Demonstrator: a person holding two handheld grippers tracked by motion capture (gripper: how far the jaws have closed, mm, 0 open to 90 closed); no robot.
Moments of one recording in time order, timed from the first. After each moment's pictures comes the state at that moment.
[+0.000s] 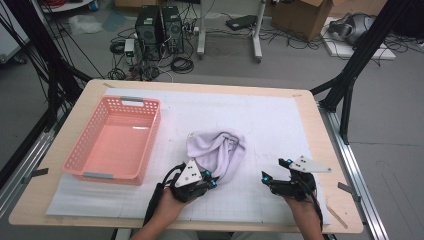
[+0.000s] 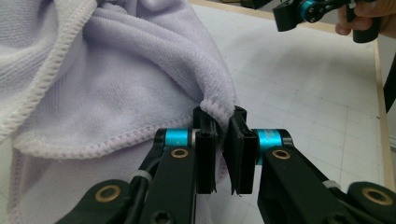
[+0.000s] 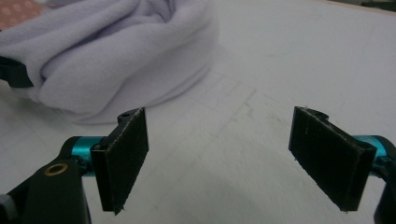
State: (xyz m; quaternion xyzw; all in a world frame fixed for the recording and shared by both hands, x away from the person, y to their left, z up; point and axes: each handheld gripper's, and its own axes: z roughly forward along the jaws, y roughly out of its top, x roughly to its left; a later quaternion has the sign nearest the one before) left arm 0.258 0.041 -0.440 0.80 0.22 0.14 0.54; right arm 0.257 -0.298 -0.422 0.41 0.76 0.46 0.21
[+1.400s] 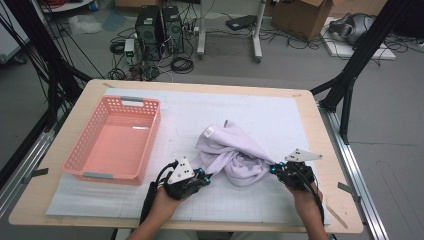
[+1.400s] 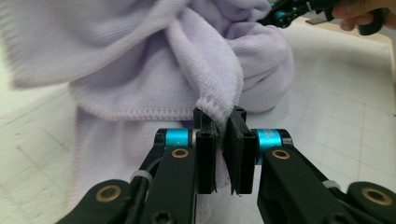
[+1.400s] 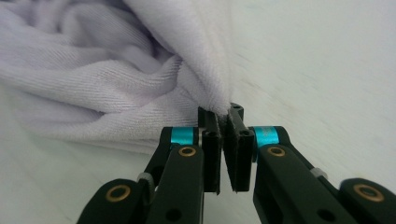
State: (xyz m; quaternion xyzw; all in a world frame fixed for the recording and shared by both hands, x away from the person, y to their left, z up) left arm 0.264 0.059 -0.443 0.79 0.24 0.14 0.54; right arm 0.283 -0.306 -0.426 0.42 0.81 0.37 0.19
